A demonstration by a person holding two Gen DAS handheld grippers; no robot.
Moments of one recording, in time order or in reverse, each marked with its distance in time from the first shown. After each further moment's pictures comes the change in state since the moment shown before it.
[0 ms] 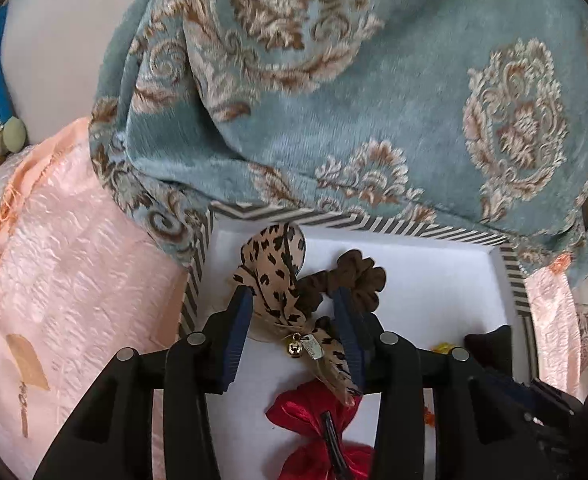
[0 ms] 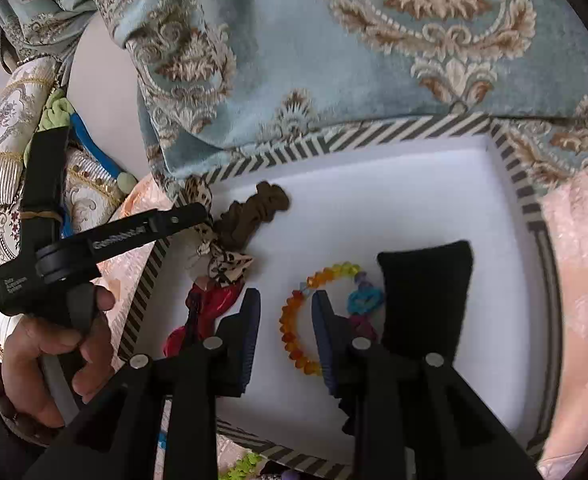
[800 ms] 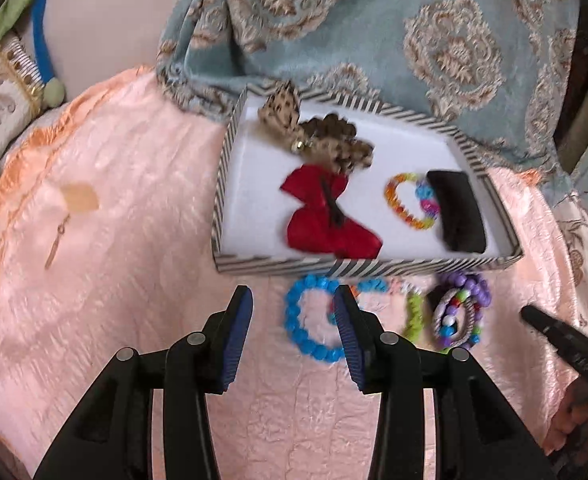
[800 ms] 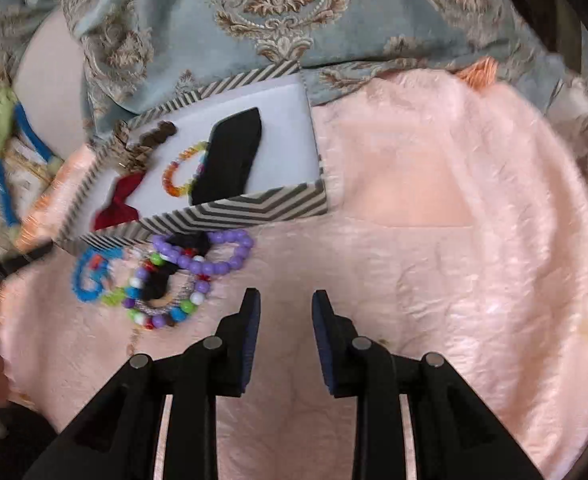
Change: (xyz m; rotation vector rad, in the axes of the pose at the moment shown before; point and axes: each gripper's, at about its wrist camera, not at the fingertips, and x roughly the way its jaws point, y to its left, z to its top) left arm -0.092 0.002 -0.146 0.037 0.046 0.024; right arm -0.119 -0.043 -0.128 0.080 -0.030 -0.246
